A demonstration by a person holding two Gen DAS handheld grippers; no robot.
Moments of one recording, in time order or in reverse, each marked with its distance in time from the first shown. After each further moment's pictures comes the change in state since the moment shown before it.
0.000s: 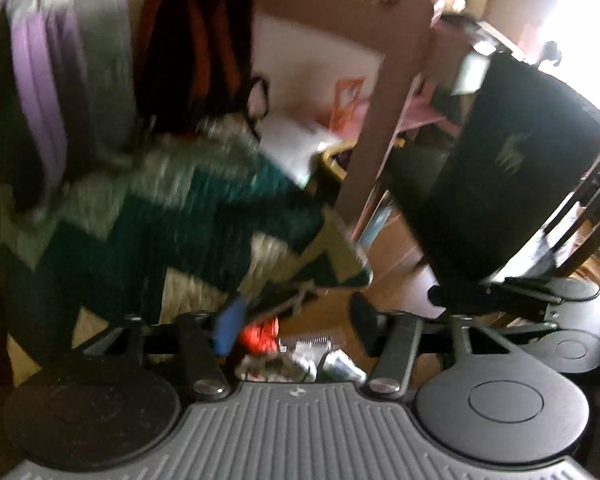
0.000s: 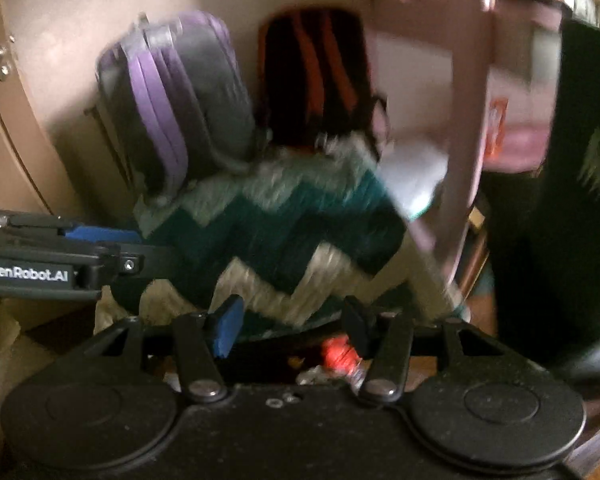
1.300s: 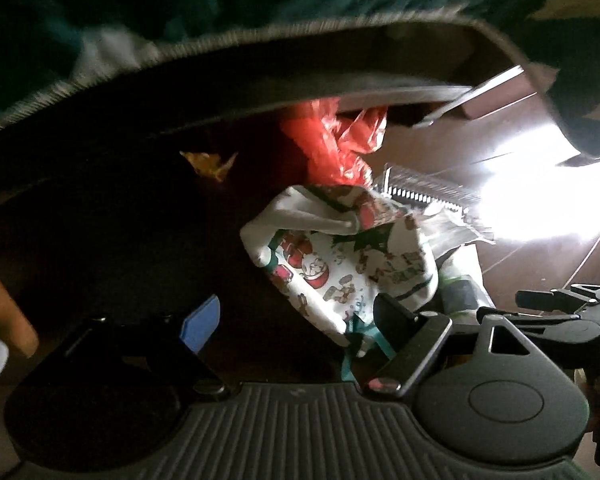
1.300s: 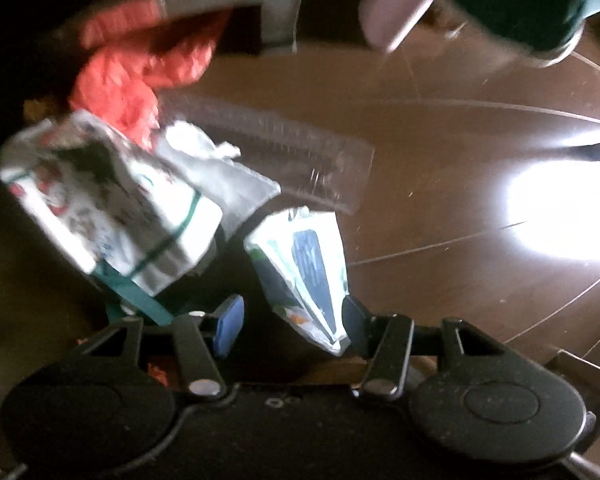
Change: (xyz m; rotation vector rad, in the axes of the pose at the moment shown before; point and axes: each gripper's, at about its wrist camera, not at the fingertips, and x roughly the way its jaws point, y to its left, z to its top) left arm 0.439 0.109 -0.191 -0.371 0.609 0.047; right arm 0.408 -0.192 -0.209 -0.054 0.827 -0.339
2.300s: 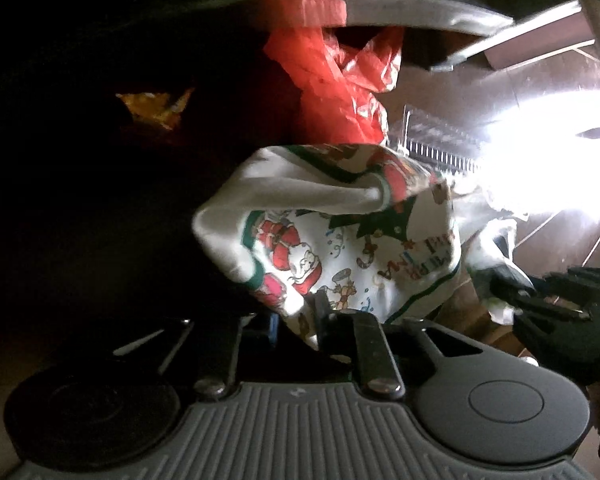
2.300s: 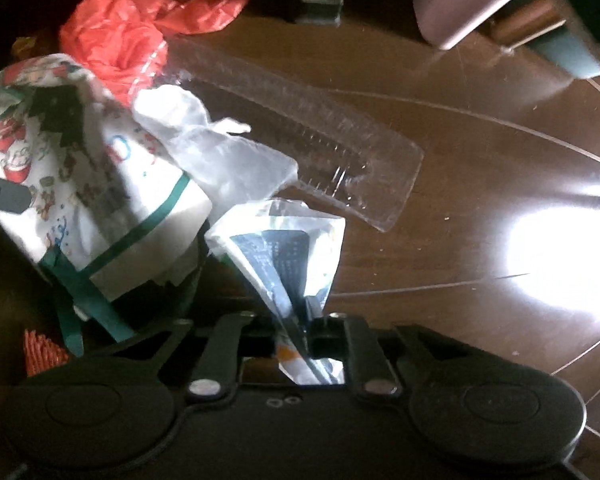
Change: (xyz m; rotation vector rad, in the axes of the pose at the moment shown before) left arm 0.069 -0.013 0.003 0.004 0.110 -0.022; right arm 0.039 0.021 0.002 -0.160 -0.024 -0.038
